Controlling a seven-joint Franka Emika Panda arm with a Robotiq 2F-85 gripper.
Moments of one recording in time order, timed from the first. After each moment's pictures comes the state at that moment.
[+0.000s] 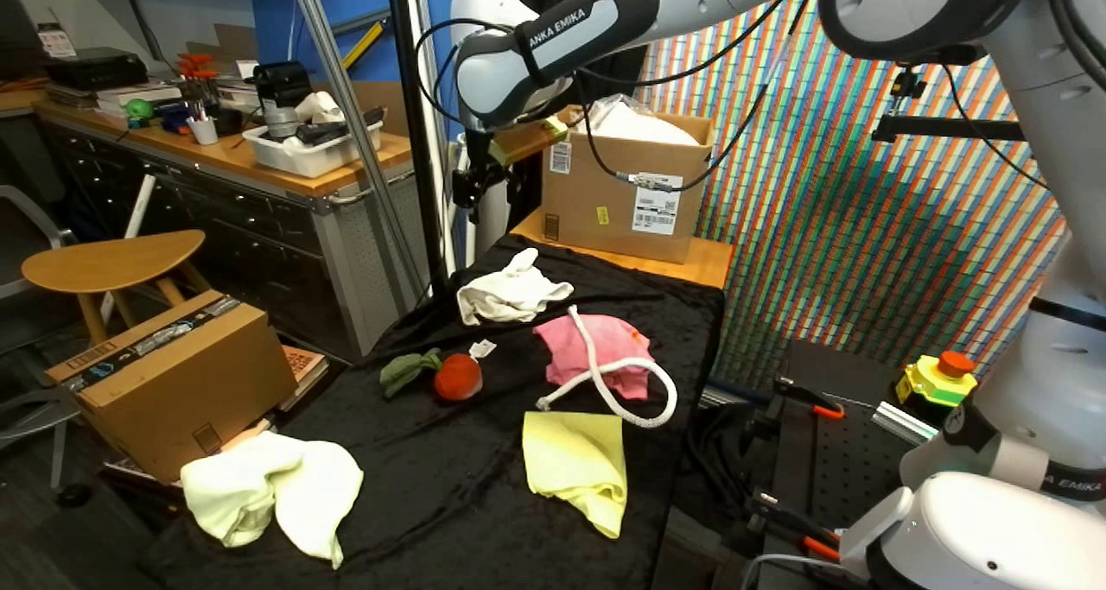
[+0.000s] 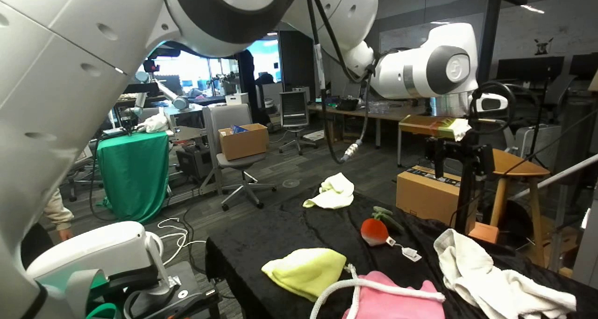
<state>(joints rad) -0.01 0.72 -0.08 -1.32 -0.08 2.13 0.16</state>
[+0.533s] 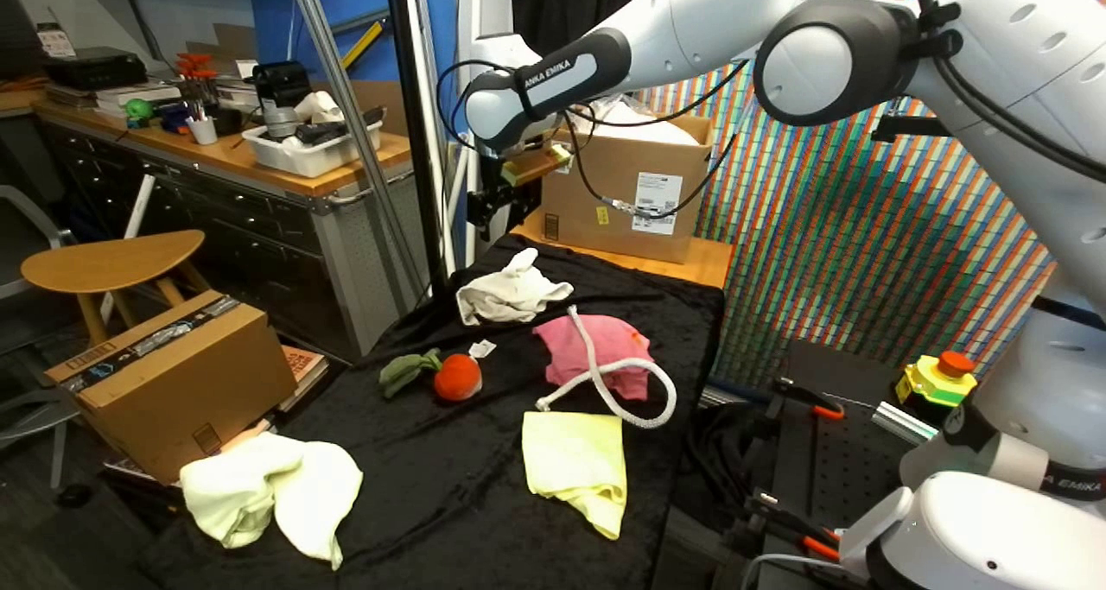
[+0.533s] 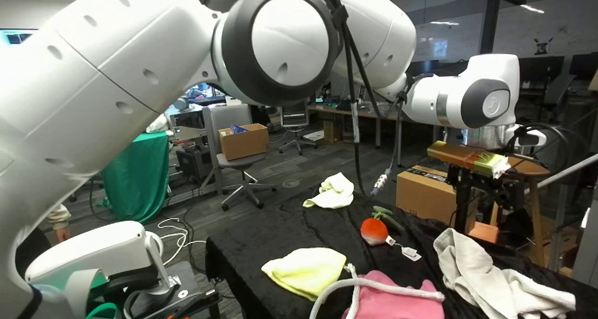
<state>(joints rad) -0.11 0.94 -0.05 -1.09 -0.01 2.08 0.05</state>
